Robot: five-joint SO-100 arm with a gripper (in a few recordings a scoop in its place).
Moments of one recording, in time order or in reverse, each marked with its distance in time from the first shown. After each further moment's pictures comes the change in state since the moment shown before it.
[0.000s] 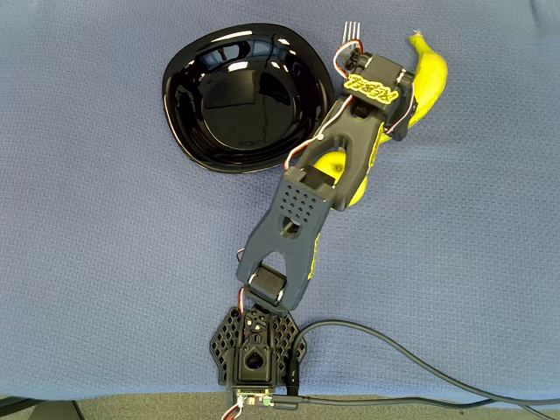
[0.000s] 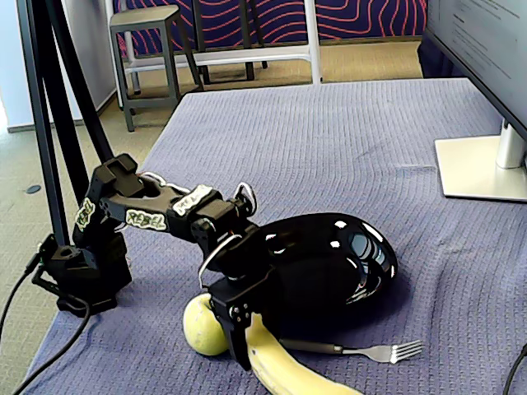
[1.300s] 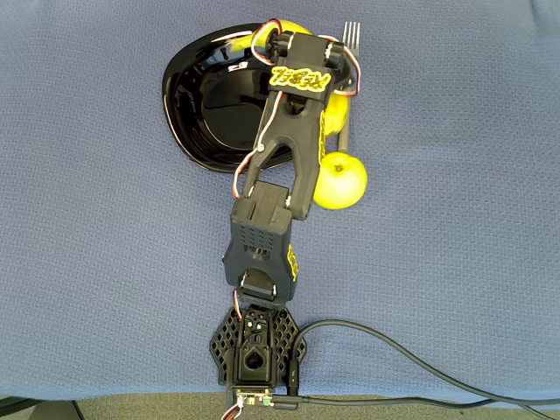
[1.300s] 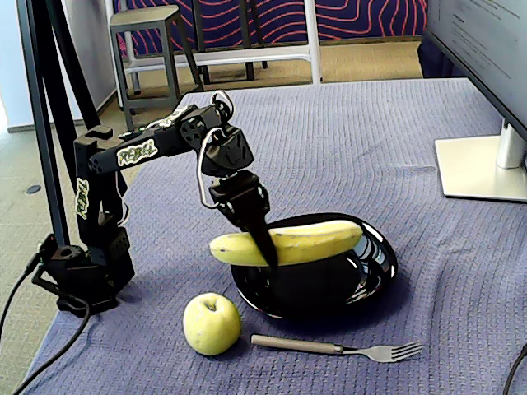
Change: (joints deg) arm -14.9 24.4 9.0 8.1 -61.6
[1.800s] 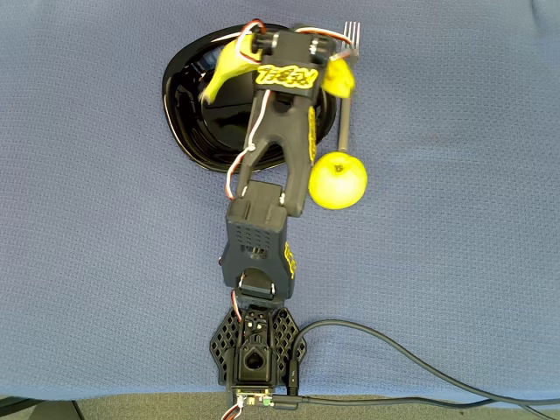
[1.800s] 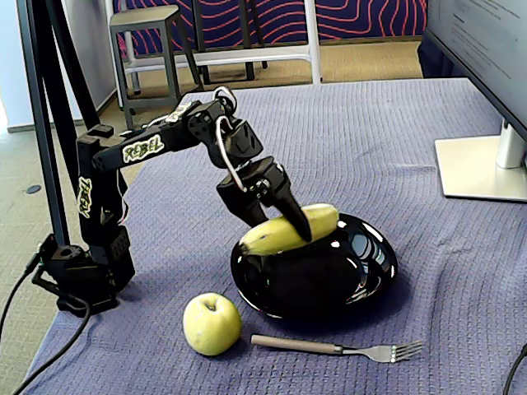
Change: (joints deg) arm -4.7 0.0 0.0 -8.2 -40.0
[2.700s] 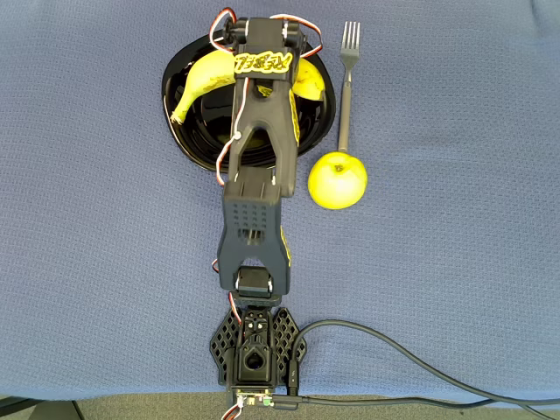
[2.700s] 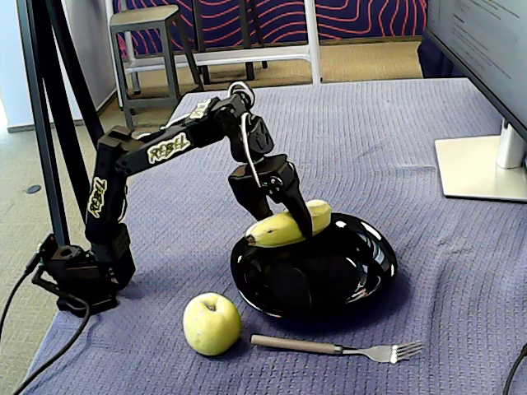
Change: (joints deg) arm -6.6 -12.4 -15.2 13.7 9.8
